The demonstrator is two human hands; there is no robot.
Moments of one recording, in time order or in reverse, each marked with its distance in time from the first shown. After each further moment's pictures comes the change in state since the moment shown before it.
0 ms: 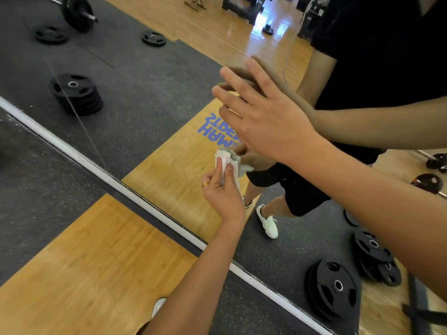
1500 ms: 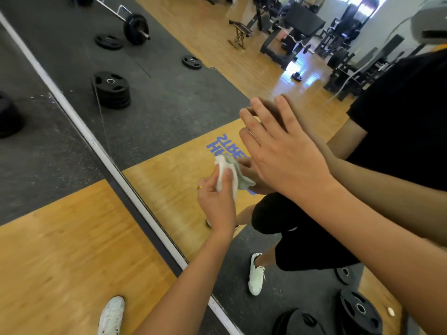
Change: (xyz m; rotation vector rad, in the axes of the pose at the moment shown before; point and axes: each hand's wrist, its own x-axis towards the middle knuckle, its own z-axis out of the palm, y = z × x) left_hand -0.100 -0.006 0.044 -0.038 0.084 -0.038; right_hand -0.133 0.028 -0.033 0.030 -0.062 0.027
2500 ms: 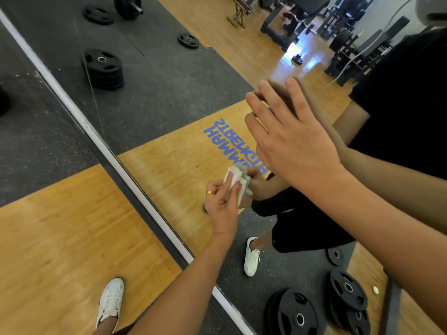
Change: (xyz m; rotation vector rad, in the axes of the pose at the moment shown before) left_hand -0.018 -0.053 -0.019 0.145 -0.143 0.146; right_hand 0.002 0.002 0.000 0.043 0.038 0.014
